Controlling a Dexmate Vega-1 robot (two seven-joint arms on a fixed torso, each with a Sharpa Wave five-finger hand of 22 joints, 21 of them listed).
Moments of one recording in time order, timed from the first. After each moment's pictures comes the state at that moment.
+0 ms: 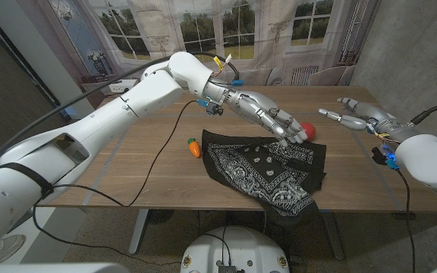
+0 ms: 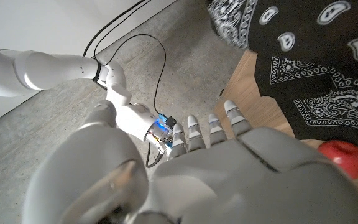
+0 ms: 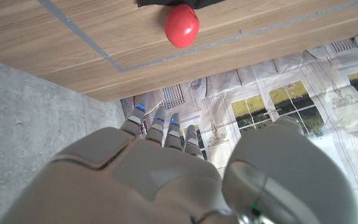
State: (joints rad) left arm 0.22 0.61 0.84 -1.75 -0.51 0.05 -1.17; left_hand 0.58 -0.11 0.24 0.01 0.23 -0.04 -0.05 0.20 0.24 0.02 0.06 0.20 0.41 -0.03 0.15 0.19 0.21 -0.03 0.21 0.35 0.20; right arm -1.74 -0.83 0.40 -2.62 -0.06 -0.70 0.00; right_hand 0.51 -0.08 -0.16 0.14 0.34 0.00 -0.03 0.19 0.20 0.03 0.08 0.25 0.40 0.04 0.11 0.18 0.60 -0.04 0.21 0.41 0.18
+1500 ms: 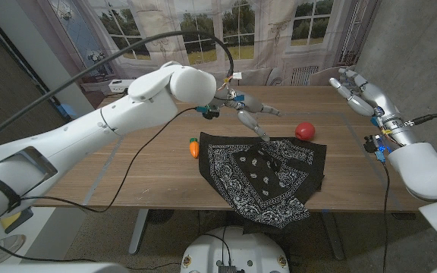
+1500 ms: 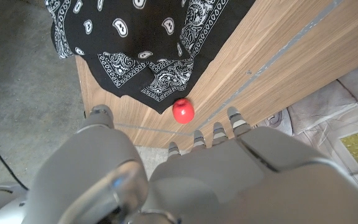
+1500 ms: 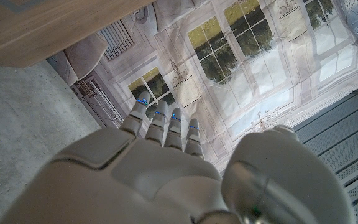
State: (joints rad) left arm 0.27 0.78 0.91 -2.22 0.45 0.31 -0.86; left_hand 0.59 -0.05 0.20 0.00 0.24 -0.17 -0.21 0.17 0.19 -0.17 0.02 0.19 0.32 -0.14 0.16 0.19 0.21 -0.08 0.21 0.29 0.21; right arm -1.62 -0.59 0.31 -2.36 -0.11 -0.05 -0.12; right_hand 0.45 -0.03 -0.20 0.15 0.38 0.11 -0.05 0.22 0.20 0.14 0.08 0.25 0.36 0.13 0.08 0.22 0.55 0.09 0.21 0.41 0.18
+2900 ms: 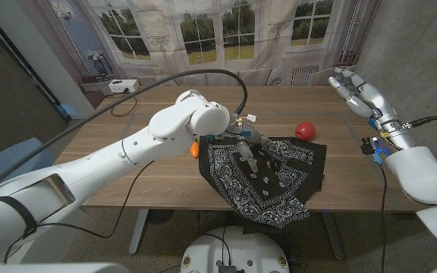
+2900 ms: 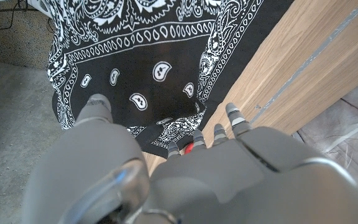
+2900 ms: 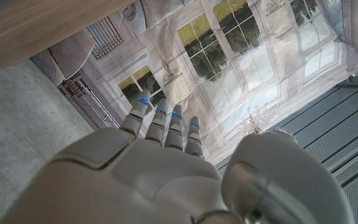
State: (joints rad) left arm 0.44 0.69 0.95 -2.24 0.83 0.26 -1.04; left_hand 0.68 -0.07 0.17 -0.04 0.29 -0.17 -0.22 0.18 0.20 -0.17 0.06 0.20 0.33 -0.16 0.17 0.19 0.21 -0.03 0.21 0.30 0.21; right arm -1.64 -0.57 0.30 -2.35 -0.11 0.03 -0.14; right_hand 0.43 -0.01 -0.22 0.15 0.38 0.15 -0.04 0.22 0.20 0.19 0.09 0.25 0.34 0.16 0.06 0.23 0.52 0.12 0.21 0.41 0.18
